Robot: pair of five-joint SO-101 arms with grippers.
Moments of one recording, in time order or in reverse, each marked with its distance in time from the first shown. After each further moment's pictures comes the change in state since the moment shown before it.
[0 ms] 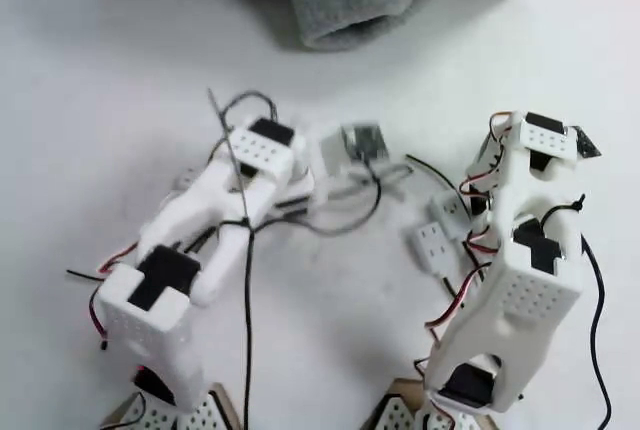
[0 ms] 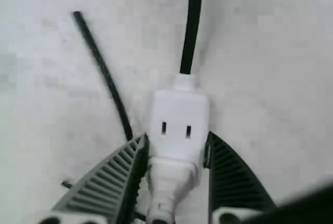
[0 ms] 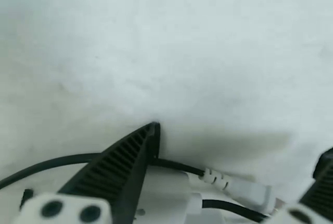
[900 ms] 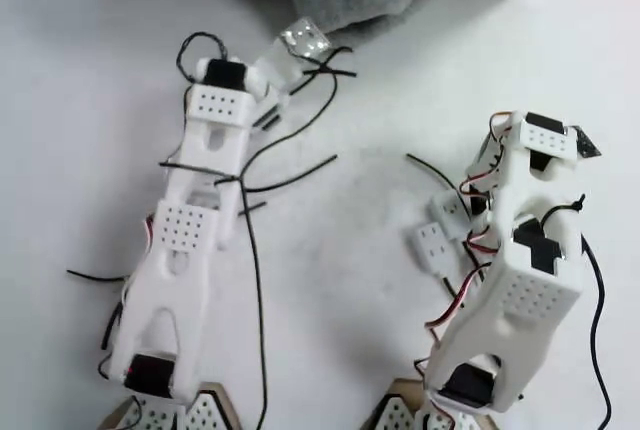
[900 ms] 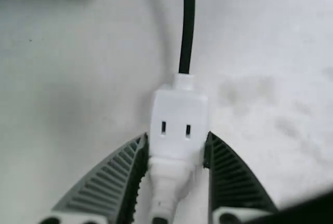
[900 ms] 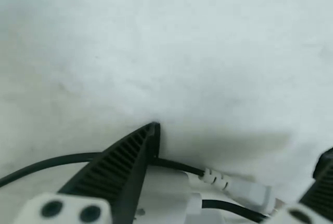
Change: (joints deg) left arm -14.2 58.2 -91.9 20.0 6.5; right arm 0.0 0.0 0.0 0.0 0.3
